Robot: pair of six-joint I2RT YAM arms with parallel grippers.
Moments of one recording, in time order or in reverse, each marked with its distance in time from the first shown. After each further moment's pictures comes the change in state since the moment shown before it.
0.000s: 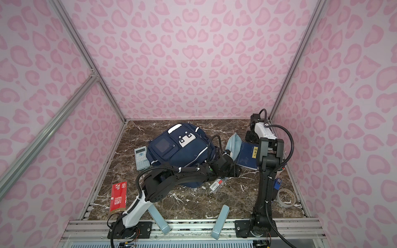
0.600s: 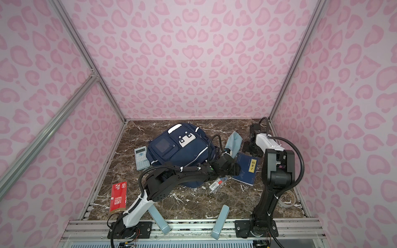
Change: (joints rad) left arm 0.008 0.038 0.035 0.008 -0.050 0.043; right arm 0.039 -0.522 -0.638 0.136 -0.007 0.051
